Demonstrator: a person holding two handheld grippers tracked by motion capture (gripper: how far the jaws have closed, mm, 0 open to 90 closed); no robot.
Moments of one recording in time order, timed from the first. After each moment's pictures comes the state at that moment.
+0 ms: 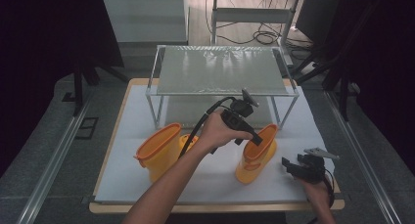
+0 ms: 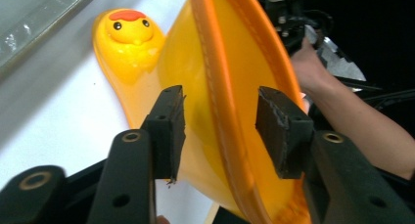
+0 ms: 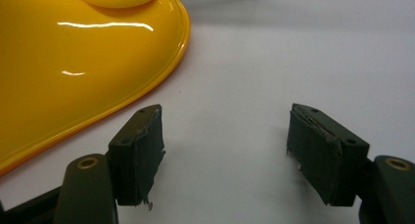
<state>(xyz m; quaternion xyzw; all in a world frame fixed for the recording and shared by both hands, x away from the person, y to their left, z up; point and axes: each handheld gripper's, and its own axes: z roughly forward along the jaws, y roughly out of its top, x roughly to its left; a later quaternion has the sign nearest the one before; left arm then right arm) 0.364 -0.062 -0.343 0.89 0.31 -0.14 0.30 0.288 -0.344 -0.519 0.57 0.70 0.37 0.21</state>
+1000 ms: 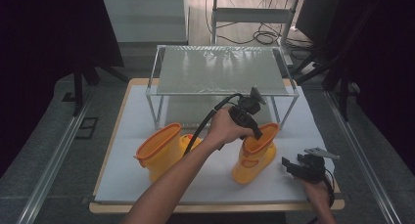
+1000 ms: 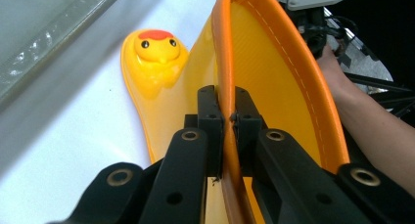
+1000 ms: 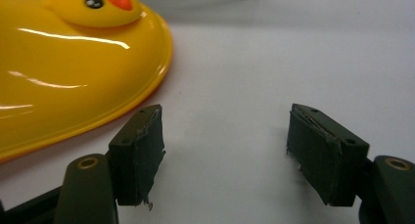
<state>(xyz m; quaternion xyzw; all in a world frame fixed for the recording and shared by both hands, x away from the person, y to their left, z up) 0.367 -0.077 -0.332 0.90 0.32 -0.11 0.28 0.288 -0.345 -0.519 0.57 0.70 0.37 0.21</state>
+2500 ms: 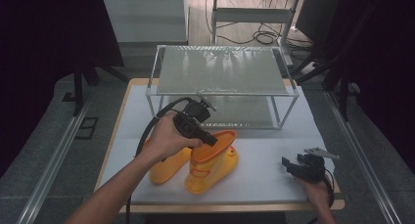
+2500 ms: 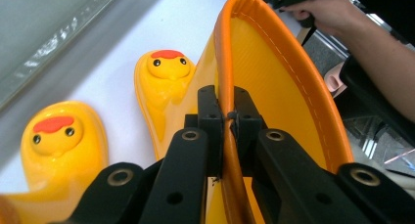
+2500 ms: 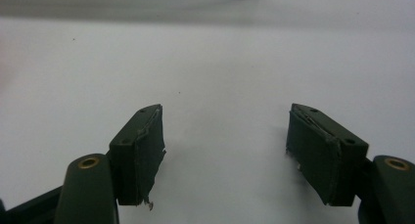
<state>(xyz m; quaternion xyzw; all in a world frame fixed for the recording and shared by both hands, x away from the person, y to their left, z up) 0.313 0.047 -0.304 0.91 0.31 -0.06 0.28 0.288 -0.344 -0.519 0.57 0.70 0.37 0.21</state>
